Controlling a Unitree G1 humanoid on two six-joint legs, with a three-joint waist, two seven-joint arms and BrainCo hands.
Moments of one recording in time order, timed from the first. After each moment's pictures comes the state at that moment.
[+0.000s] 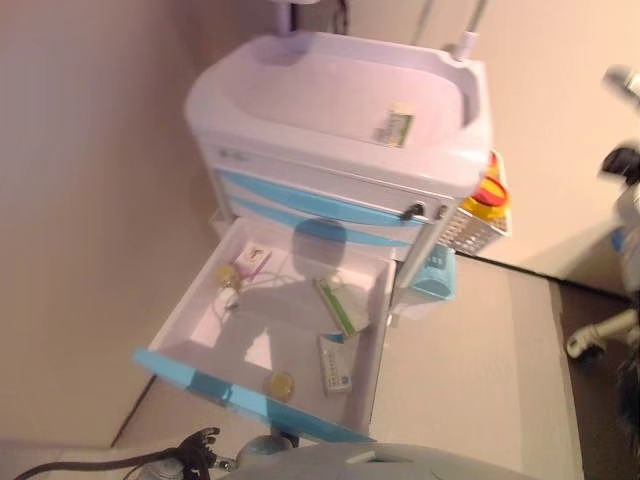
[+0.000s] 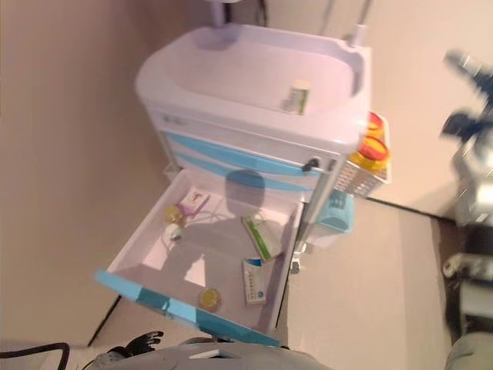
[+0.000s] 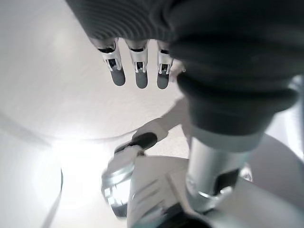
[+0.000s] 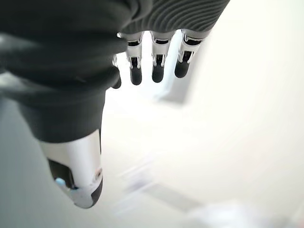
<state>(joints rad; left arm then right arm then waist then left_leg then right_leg) 0.15 0.40 -0.34 0.95 0.09 0.00 -0.13 -0.34 -0.76 -0.18 0.21 0.35 -0.04 -0.40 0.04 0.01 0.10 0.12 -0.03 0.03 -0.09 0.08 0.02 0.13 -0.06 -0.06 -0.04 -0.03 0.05</state>
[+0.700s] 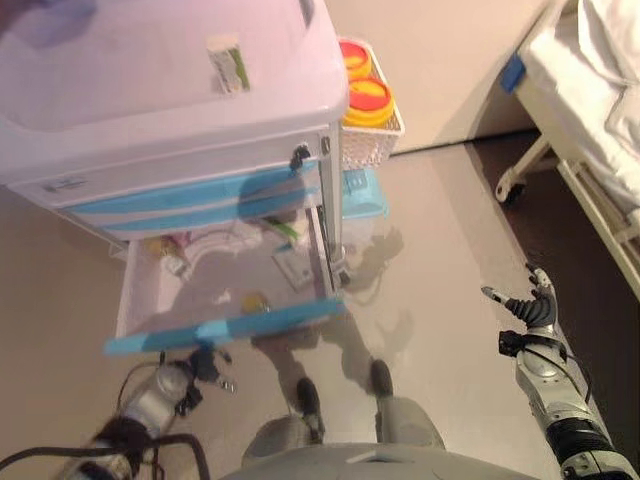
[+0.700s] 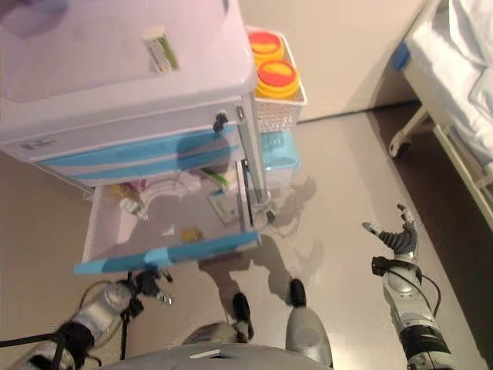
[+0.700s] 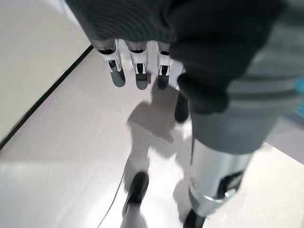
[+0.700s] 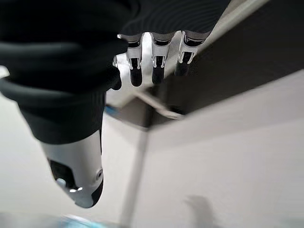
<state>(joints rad) -0.18 0.67 -0.44 0.58 0.04 0.15 -0.16 -0.02 -0.52 0.08 0.63 0.17 -0.24 -0.43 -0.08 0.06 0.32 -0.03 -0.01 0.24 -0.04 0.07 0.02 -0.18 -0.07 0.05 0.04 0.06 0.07</state>
